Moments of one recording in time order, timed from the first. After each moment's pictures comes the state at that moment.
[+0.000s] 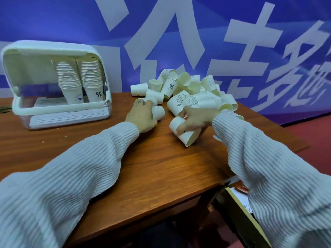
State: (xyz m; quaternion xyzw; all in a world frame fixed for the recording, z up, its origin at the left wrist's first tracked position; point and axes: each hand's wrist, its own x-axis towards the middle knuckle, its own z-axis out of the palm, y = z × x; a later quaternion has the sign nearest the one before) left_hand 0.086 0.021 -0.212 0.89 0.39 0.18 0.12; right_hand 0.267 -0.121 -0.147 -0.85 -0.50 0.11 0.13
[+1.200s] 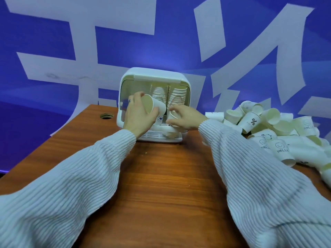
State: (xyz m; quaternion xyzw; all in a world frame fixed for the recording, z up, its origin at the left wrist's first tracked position) left_hand -0.122 0.122 -0.172 0.68 0.52 0.49 0.14; right_hand 0.078 0.121 -0.146 -0.64 -0.76 0.04 0.11
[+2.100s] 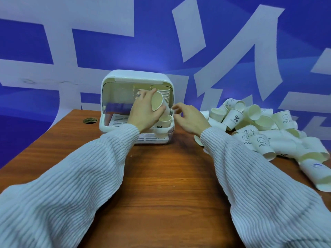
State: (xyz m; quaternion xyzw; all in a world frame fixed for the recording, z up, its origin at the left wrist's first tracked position) left_hand -0.067 0.136 -0.156 0.78 0.43 0.44 0.13; right_hand 0.122 0.085 -0.149 -0.67 -0.70 0.00 0.26
